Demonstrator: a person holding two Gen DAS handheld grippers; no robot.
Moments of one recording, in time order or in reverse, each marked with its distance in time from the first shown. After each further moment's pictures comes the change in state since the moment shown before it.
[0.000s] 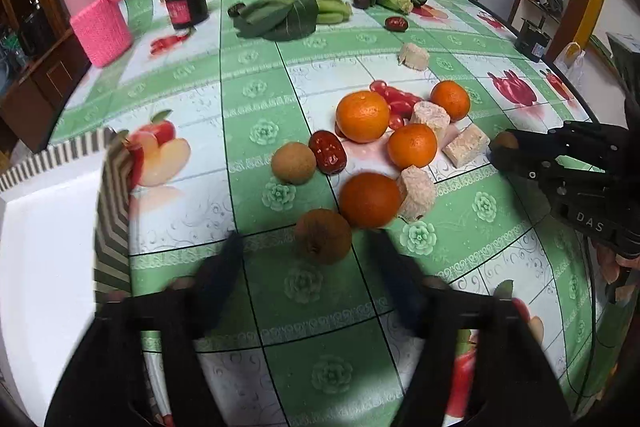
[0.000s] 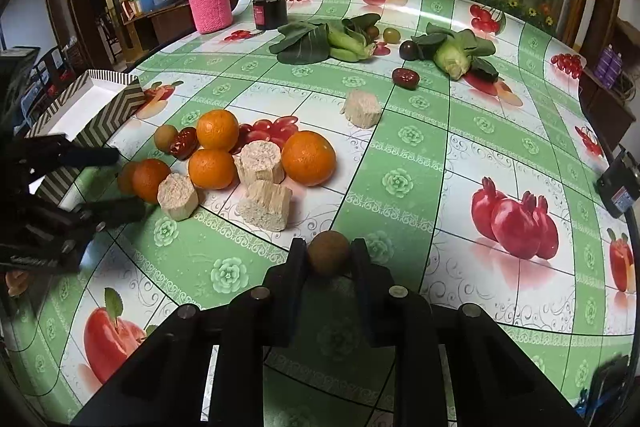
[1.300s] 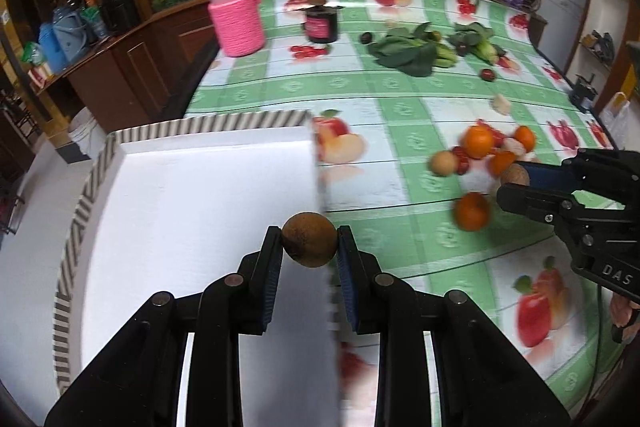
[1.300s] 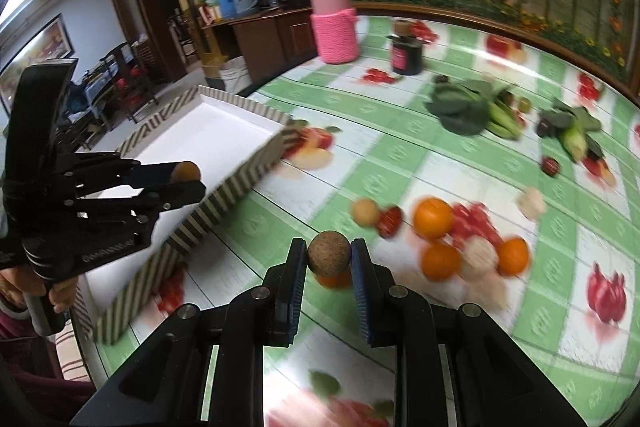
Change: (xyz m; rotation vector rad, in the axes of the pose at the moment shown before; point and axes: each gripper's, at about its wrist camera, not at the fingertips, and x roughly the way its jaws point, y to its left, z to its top) left arm -0.074 0.090 -0.030 -0.155 -0.073 0.222; right arm -0.023 0.129 0.056 -0.120 -0.053 0.255
